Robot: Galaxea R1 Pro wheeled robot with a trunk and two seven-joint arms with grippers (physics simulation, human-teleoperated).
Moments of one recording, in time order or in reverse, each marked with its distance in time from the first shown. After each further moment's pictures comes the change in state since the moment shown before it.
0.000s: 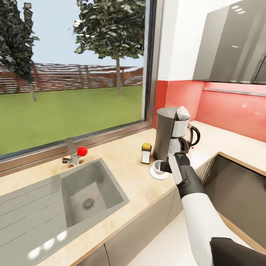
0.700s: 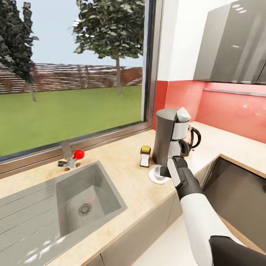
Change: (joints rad) left arm 0.000 0.000 0.000 0.020 0.002 0.001 0.000; right arm 0.000 0.000 -0.001 0.079 0.004 0.000 -0.035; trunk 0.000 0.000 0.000
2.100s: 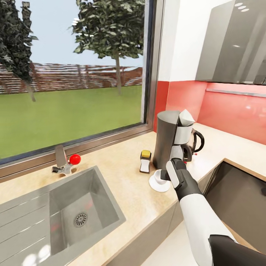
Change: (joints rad) left arm 0.000 -0.001 0.000 0.007 0.000 0.000 0.000; right arm 0.000 0.000 -0.001 0.052 -0.006 0.000 -0.051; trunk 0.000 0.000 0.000
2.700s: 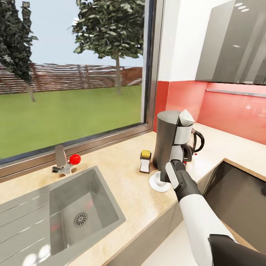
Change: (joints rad) left arm 0.000 0.000 0.000 0.003 0.000 0.000 0.000; right arm 0.001 0.000 0.000 0.030 -0.001 0.000 0.000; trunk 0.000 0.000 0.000
